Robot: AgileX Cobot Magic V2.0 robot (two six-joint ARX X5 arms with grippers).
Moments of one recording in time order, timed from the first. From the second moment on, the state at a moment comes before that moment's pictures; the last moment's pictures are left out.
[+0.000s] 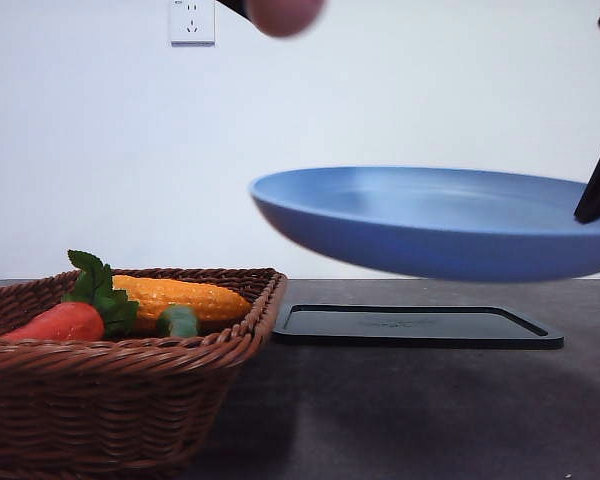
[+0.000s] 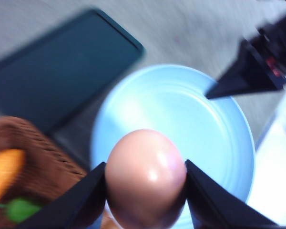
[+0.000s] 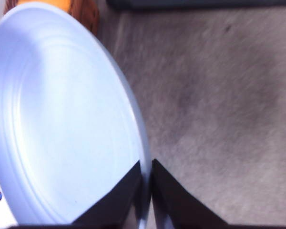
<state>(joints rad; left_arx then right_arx) -0.92 1.34 1.32 -0.73 0.08 -0.10 0.17 0.98 0.68 -0.70 -0.61 0.27</state>
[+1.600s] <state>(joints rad) -0.98 1.20 1.38 -0.78 0.06 -0.14 0.18 1.17 0.73 -0.76 -0.65 0.26</state>
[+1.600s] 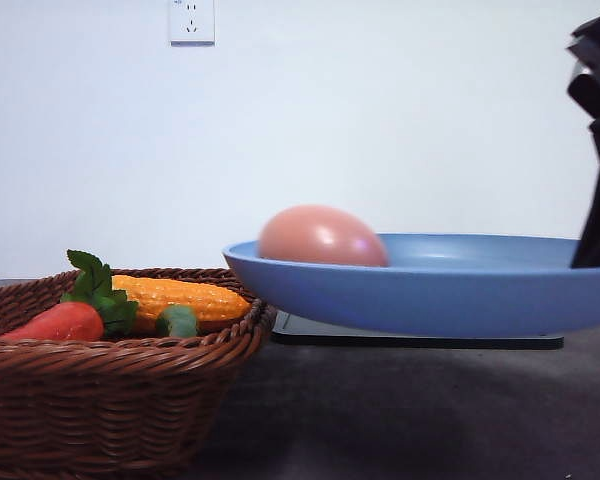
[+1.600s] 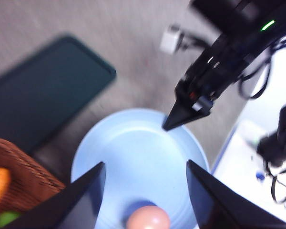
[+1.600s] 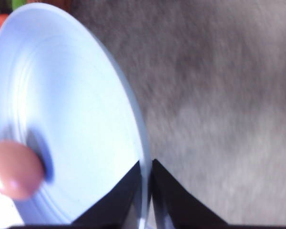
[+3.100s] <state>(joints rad) -0.95 0.91 1.38 -0.89 0.00 -0.12 0.03 2.04 1.47 -0.67 -0.57 0.21</state>
